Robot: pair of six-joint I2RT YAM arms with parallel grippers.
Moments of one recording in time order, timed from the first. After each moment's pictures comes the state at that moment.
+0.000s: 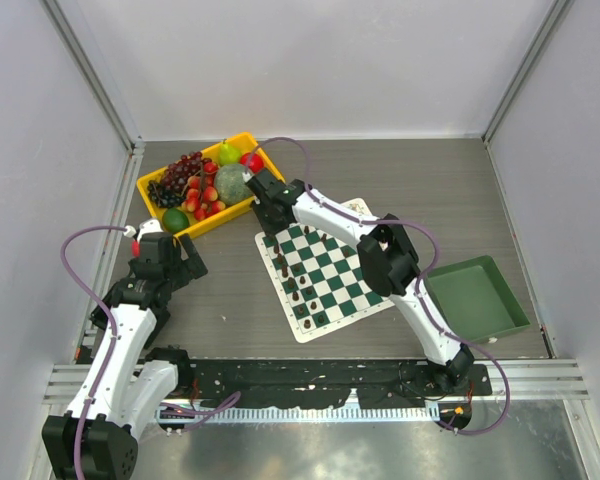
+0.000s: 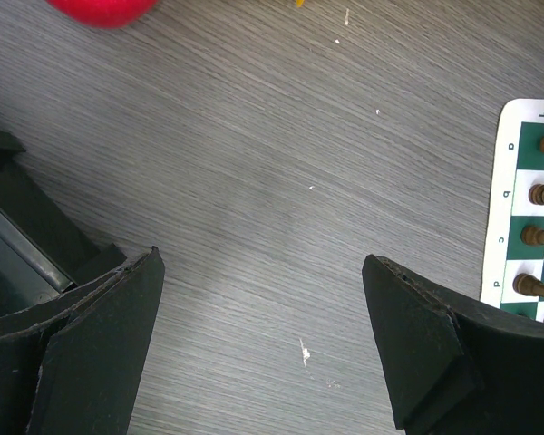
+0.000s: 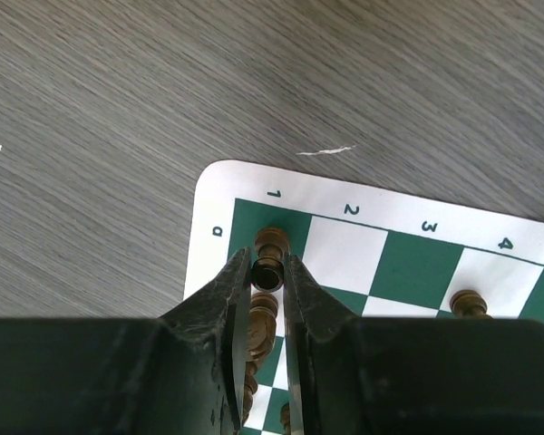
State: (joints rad) left arm -0.08 0.81 0.65 -0.65 -0.22 -0.49; right arm 0.82 2.40 2.14 -0.74 0.06 0.26
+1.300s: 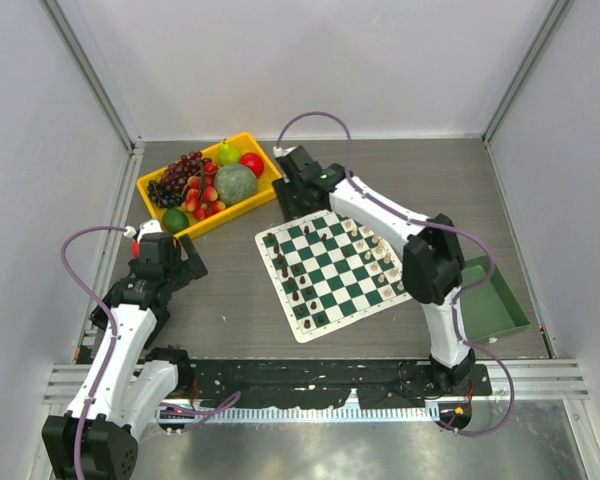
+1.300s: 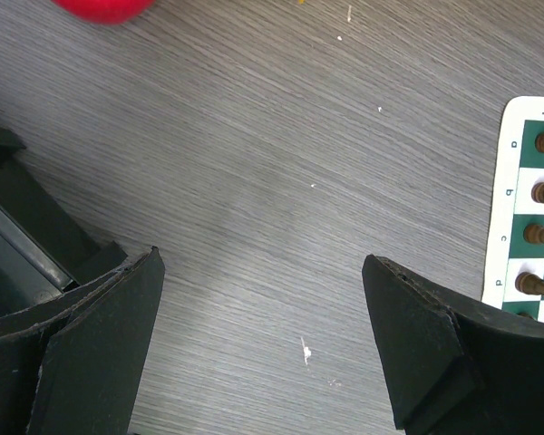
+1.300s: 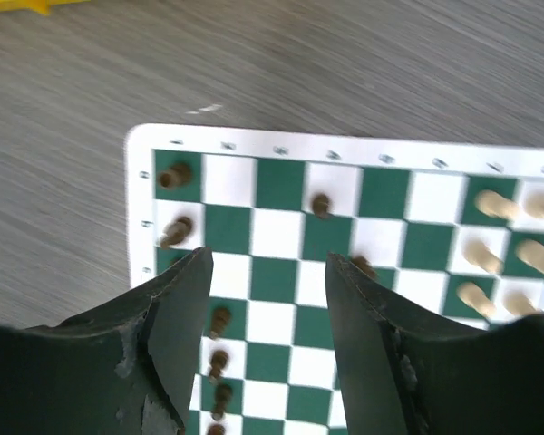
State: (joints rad) left arm -0.08 0.81 0.65 -0.66 -0.22 -0.49; right arm 0.75 2.12 1.93 -0.73 0.12 0.25
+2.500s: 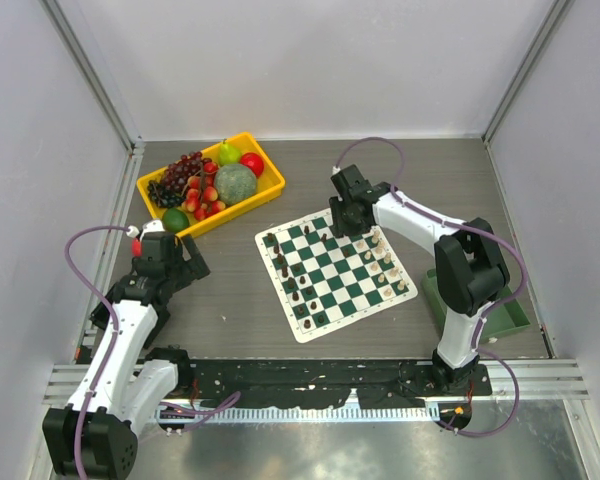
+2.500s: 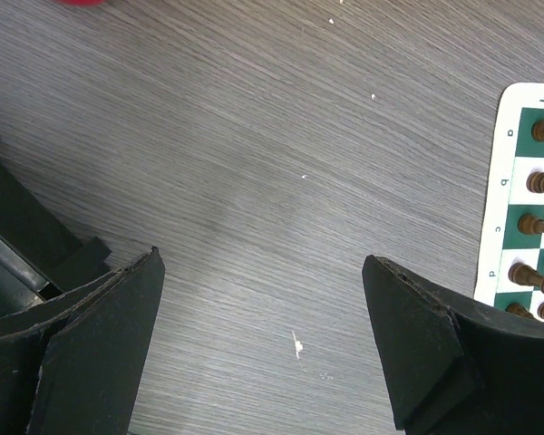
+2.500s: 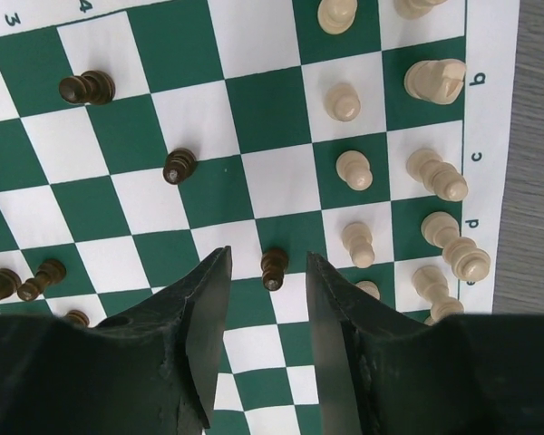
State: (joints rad) left arm -0.08 0.84 0.65 -0.65 -0.18 -0.51; right arm 0.54 1.85 1.38 -0.60 0.11 0.32
